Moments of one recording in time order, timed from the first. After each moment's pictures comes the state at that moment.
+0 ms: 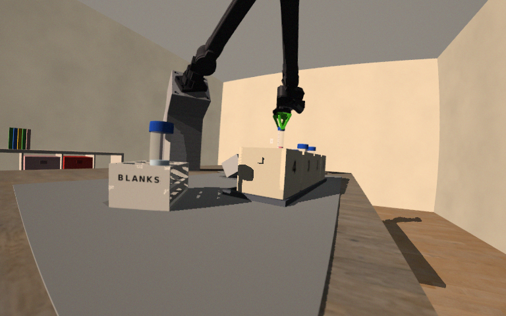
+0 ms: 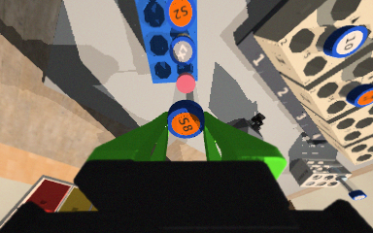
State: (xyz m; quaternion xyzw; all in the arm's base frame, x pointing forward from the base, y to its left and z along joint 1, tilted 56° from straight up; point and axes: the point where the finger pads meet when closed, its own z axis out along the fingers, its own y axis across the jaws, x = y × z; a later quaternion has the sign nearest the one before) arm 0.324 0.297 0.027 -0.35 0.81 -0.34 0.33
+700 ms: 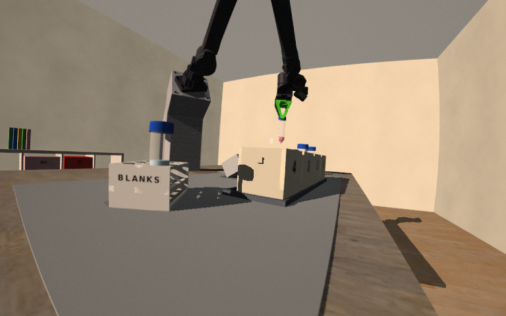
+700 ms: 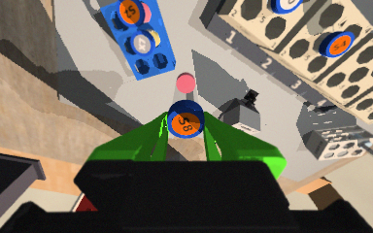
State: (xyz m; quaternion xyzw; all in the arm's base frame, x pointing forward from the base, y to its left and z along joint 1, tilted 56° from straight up) arm 0.302 0.270 0.081 -0.26 0.84 -0.29 0.37
